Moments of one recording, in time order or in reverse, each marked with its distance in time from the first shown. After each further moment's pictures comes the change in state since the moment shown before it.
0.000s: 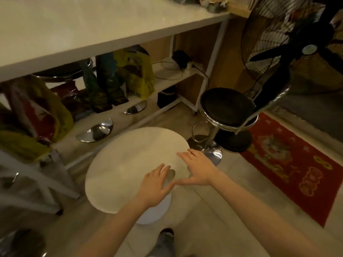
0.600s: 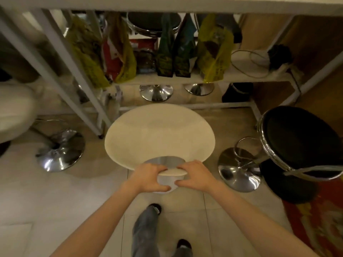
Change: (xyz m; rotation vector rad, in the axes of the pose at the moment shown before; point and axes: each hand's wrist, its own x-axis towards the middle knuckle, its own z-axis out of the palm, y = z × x) left_hand -0.006 0.050 0.039 -0.089 0.038 -0.491; right_hand 0.044 0.050 0.047 0.143 -0.355 -0.481
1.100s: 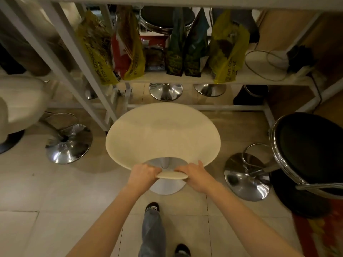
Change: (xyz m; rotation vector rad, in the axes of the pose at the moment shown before) left_hand 0.011 -0.001 0.012 0.336 0.343 -0.072; right_hand 0.022 0.015 0.003 0.002 -0.089 -0.050
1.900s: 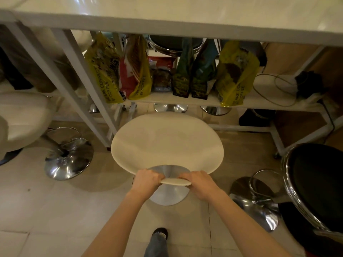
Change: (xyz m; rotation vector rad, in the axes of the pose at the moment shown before) left_hand 0.075 -0.039 -0.005 0.035 0.012 -0.065; right_hand 0.069 0.014 -0.056 -0.188 0.015 -0.069
